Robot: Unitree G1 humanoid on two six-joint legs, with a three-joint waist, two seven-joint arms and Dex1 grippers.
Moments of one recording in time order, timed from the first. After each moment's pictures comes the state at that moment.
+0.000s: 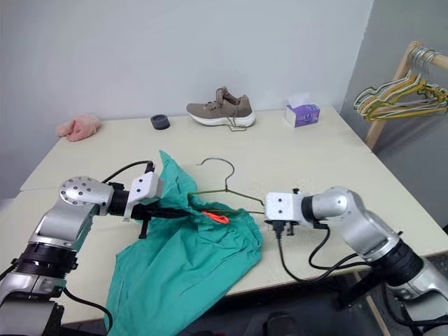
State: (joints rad) left arm -0.48 0.81 -0.11 0.23 -0.20 0.13 -1.40; right arm -0.56 -0.83 0.48 -0.19 -0.03 0.32 1.00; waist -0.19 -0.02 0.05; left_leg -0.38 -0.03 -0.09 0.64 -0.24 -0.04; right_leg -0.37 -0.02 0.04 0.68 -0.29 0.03
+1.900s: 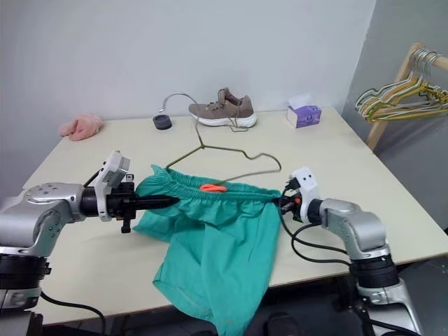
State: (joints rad) left arm -0.38 0.93 0.08 0.01 -0.57 0.62 -1.35; right arm -0.44 -0.48 0.06 -0.12 0.46 1.01 0.67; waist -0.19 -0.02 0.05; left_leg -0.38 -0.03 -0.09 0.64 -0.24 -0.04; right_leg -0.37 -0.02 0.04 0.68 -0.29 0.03
